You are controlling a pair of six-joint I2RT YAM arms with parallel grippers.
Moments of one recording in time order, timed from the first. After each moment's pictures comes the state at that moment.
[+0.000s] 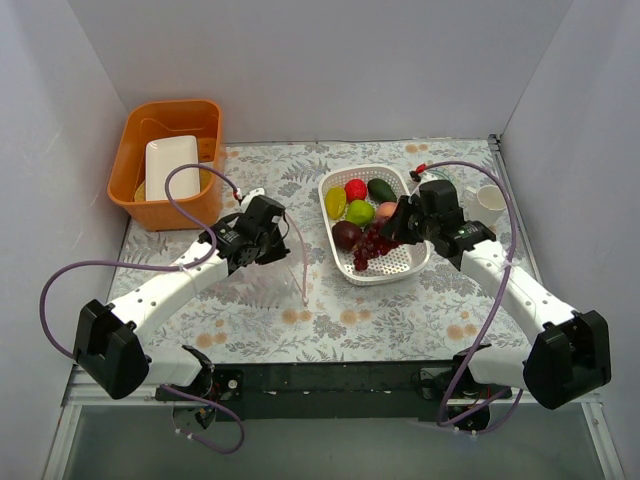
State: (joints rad) left arm -0.65 1.30 1.06 -0.66 -0.24 -0.83; right arm 0.43 1.24 0.94 -0.35 -0.15 0.52
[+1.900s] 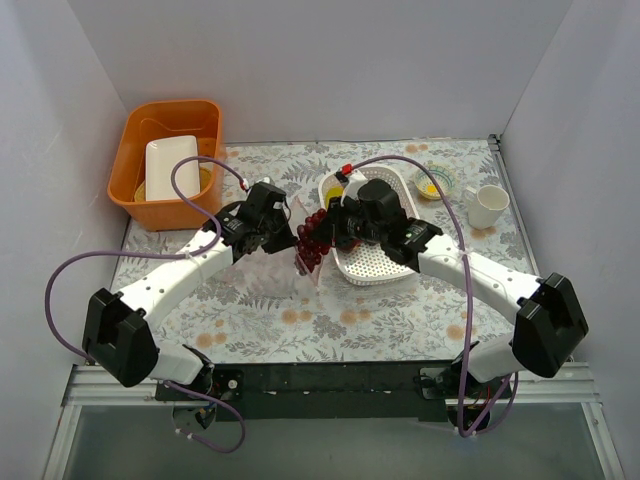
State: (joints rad) left arm -0.62 1.38 1.13 -0.59 -0.10 -0.85; right arm 0.78 1.42 1.09 -0.07 -0.23 0.52
